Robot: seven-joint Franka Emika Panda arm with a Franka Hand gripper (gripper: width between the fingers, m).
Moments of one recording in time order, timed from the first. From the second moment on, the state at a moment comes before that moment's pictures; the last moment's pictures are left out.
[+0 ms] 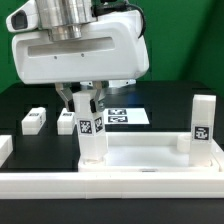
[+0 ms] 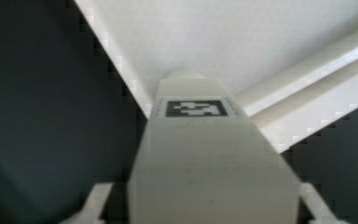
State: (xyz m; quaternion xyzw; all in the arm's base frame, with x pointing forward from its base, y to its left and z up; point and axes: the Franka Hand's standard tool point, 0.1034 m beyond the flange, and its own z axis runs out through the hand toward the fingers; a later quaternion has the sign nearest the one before) arm 0.626 -0.070 0.110 -0.94 0.32 -0.01 0.07
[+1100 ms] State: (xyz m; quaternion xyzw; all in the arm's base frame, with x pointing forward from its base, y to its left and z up) arm 0.634 -0.052 0.108 -0.77 0.63 -0.01 0.11
